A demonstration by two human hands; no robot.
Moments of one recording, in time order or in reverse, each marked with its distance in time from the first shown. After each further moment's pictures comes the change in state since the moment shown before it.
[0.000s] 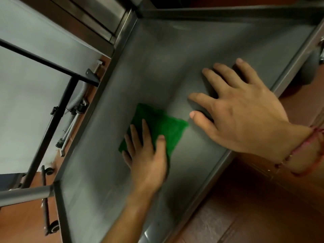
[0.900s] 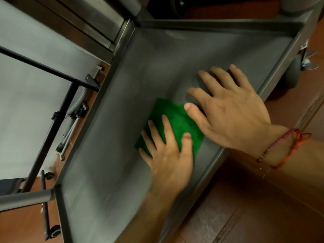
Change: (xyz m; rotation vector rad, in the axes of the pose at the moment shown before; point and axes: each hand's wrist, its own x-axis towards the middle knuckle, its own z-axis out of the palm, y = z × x) left_hand -0.028 0.060 0.003 0.068 -0.077 0.051; right_hand 0.005 -0.001 0.002 0.082 0.109 0.084
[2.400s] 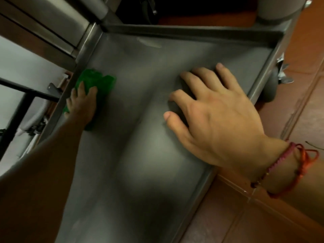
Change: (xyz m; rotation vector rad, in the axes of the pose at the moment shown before) left_hand 0.277 -0.068 -0.067 -0.072 0.144 -0.016; right_hand 0.014 0.014 -0.004 -0.017 -0.031 0.068
